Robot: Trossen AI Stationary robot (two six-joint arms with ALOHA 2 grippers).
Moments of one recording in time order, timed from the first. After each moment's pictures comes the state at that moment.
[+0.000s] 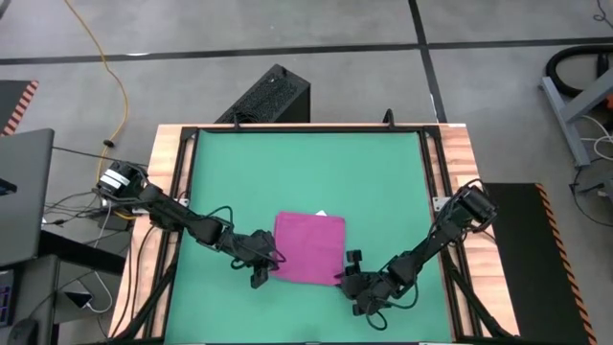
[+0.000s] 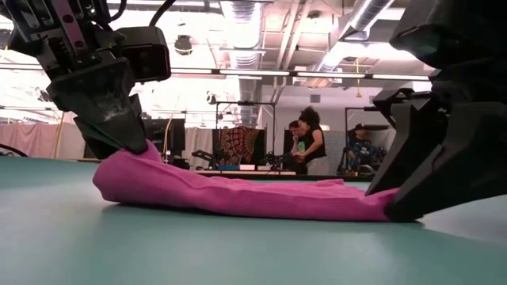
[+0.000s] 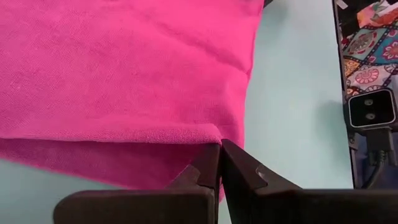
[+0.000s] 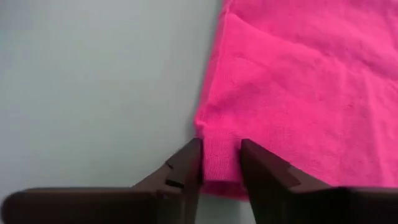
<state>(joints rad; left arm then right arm) -0.40 1.54 0.60 0.31 -0.04 -0.77 0.70 1.87 0.89 0.09 0.58 0.31</state>
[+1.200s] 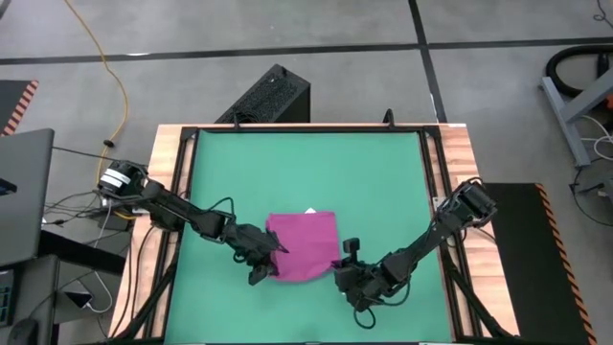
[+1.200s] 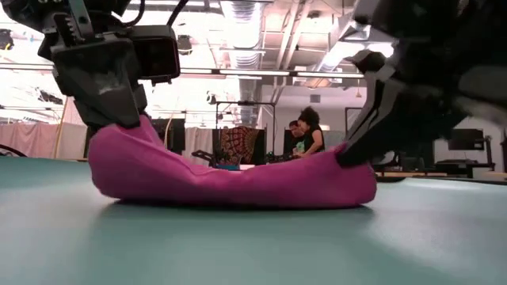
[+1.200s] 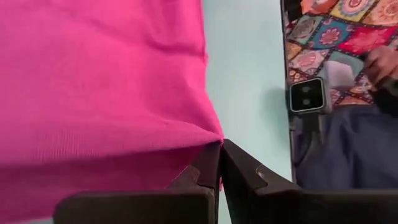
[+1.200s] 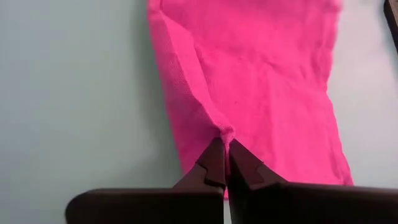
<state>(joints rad) -0.31 1.54 0.60 0.38 0.25 -0.79 0.64 1.83 1.03 -0.22 0.74 0.20</state>
